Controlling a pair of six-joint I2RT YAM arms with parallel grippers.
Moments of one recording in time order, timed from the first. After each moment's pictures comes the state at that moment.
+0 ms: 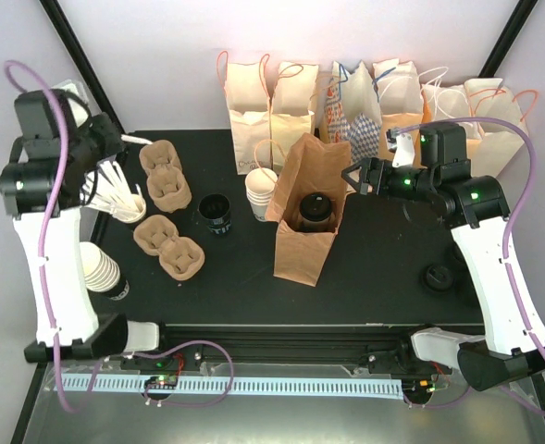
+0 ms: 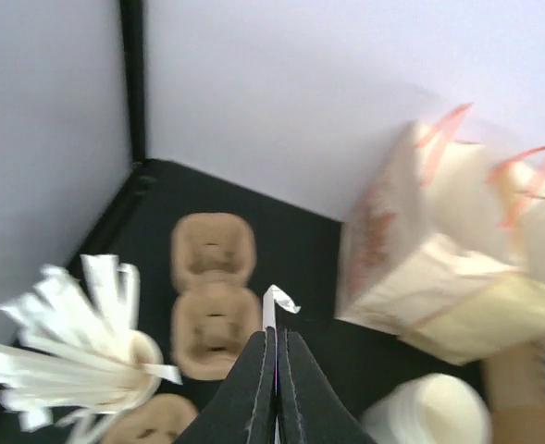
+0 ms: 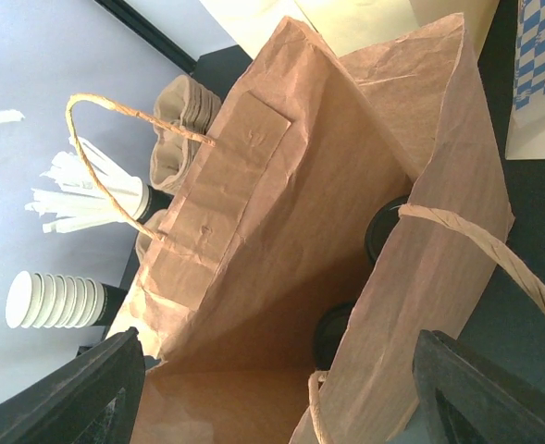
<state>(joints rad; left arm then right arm) 0.09 1.38 2.10 -1.22 -0.05 -0.31 0.27 1.22 1.60 -1.04 -0.47 0.43</state>
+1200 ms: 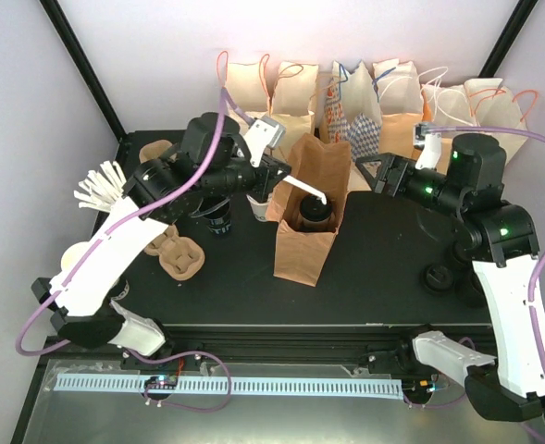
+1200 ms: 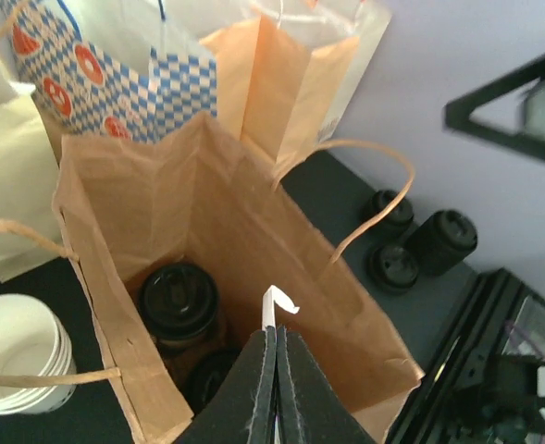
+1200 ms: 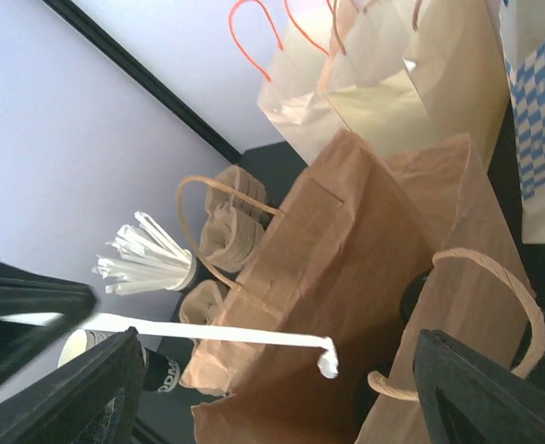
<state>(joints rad) -0.81 1.43 1.91 -0.91 0.16 -0.25 0.27 1.07 1.58 -0.92 -0.43 0.53</state>
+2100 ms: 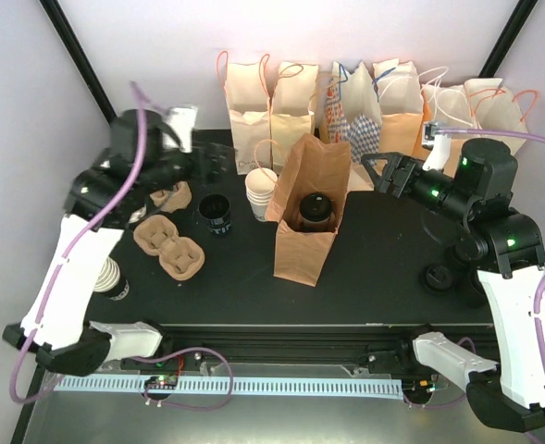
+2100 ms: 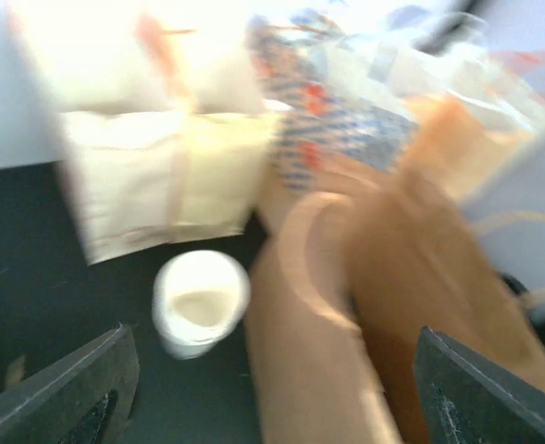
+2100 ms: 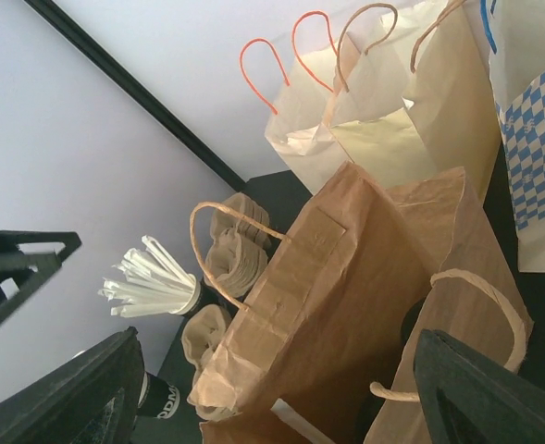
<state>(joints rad) -0.55 1.28 1.80 -0.95 0.14 -0.28 0.27 1.02 1.57 -0.87 -0.39 0.55</state>
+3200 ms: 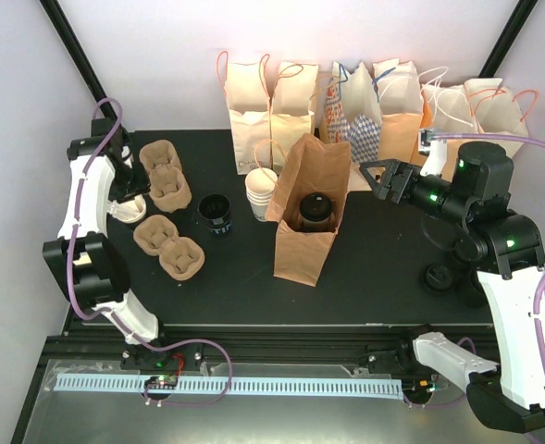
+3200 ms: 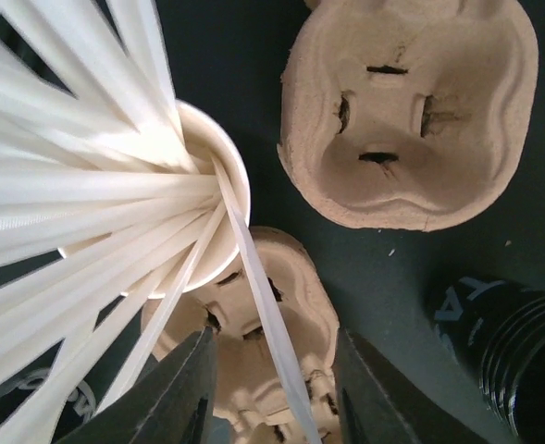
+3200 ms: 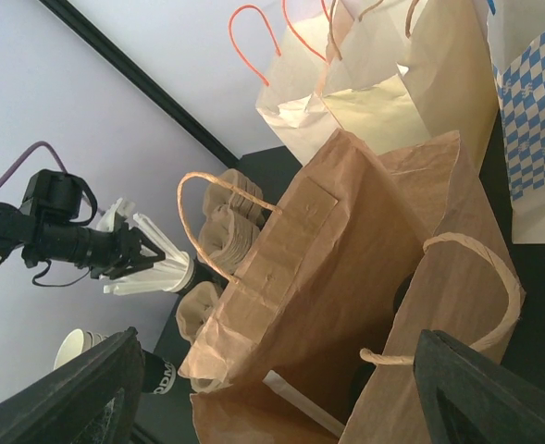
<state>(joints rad) 0.21 1.68 1.66 -1.23 0.03 -0.28 0.27 1.01 1.57 -0.92 -0.41 0.53</state>
